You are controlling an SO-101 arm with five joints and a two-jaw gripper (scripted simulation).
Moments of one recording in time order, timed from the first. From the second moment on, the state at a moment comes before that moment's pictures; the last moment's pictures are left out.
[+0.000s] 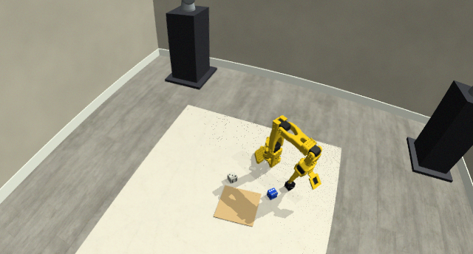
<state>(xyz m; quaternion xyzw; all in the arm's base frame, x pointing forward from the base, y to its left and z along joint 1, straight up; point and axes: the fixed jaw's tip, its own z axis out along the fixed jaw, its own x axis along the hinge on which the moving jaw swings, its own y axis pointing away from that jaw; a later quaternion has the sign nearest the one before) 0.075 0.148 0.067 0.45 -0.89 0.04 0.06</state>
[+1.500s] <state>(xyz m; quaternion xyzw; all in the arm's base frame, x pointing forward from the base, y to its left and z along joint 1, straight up) 0.069 0.138 0.043 0.45 -0.88 0.09 0.14</state>
